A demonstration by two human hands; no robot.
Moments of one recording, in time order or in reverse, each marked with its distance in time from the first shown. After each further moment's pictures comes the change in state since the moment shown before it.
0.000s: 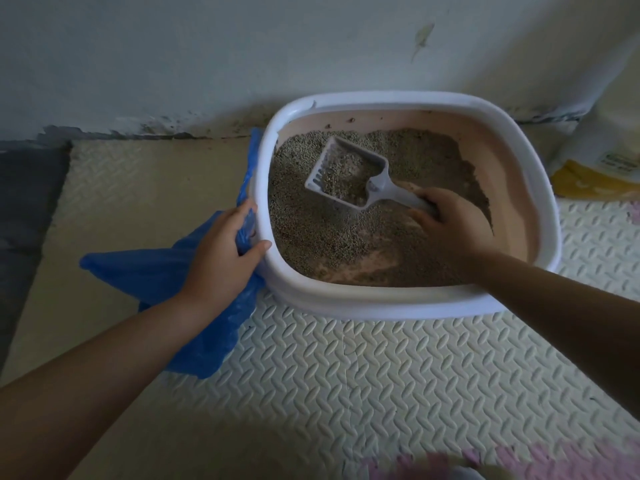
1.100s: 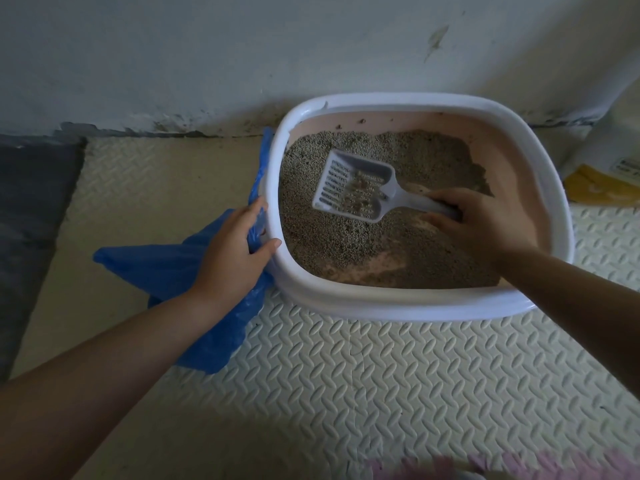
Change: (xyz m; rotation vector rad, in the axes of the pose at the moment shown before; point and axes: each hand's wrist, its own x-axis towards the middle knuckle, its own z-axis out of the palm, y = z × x) left_hand -0.001 0.000 0.000 0.035 0.013 0.028; right_hand -0.002 -0.004 -0.025 -0.022 -0.056 -0.038
